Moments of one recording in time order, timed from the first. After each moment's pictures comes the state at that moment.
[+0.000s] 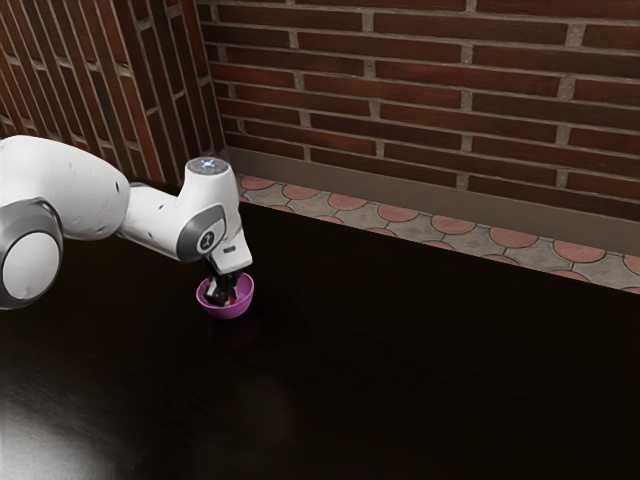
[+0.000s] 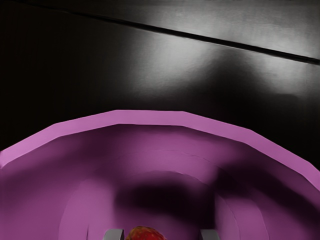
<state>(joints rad) -0.07 0.52 0.17 -1.85 0.09 2.42 1.37</state>
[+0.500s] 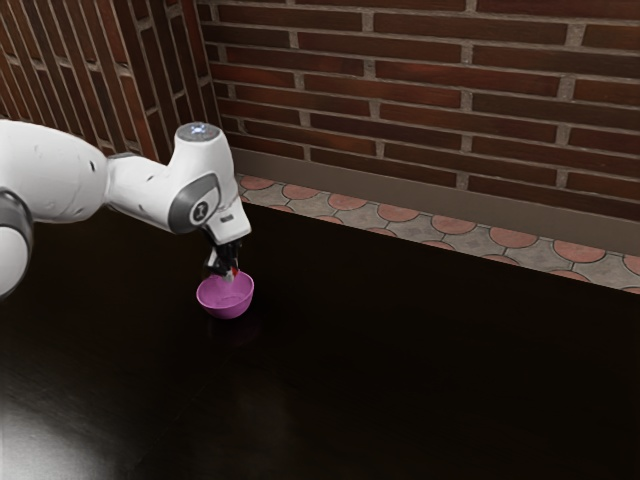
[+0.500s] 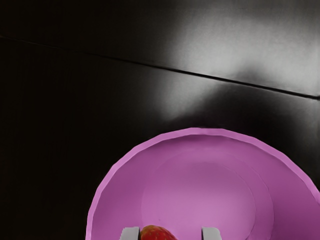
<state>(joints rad) -0.10 0.40 0.17 -1.85 0.10 2.39 1.36</state>
